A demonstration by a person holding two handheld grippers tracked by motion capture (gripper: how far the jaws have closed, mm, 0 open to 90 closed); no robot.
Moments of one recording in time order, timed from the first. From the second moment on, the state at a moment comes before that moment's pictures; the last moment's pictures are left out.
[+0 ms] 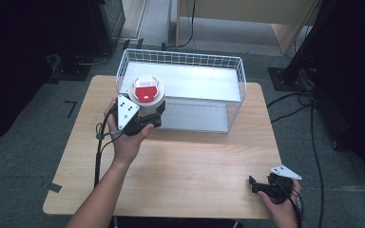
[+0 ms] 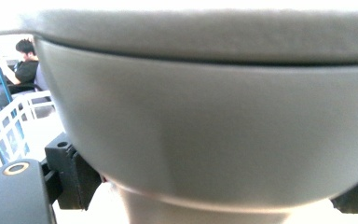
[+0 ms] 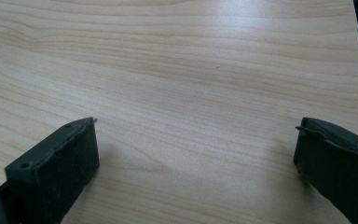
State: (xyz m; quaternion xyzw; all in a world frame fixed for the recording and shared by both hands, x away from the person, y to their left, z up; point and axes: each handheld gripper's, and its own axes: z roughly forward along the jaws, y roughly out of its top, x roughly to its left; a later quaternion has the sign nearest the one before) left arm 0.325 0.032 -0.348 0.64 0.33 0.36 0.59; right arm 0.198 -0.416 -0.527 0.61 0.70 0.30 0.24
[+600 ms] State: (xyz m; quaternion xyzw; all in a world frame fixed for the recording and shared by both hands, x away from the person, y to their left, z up) left arm 0.366 0.004 -0.317 0.64 0.33 0.37 0.59; right arm 0.198 -0.416 -0.527 0.61 0.70 0.30 0.24
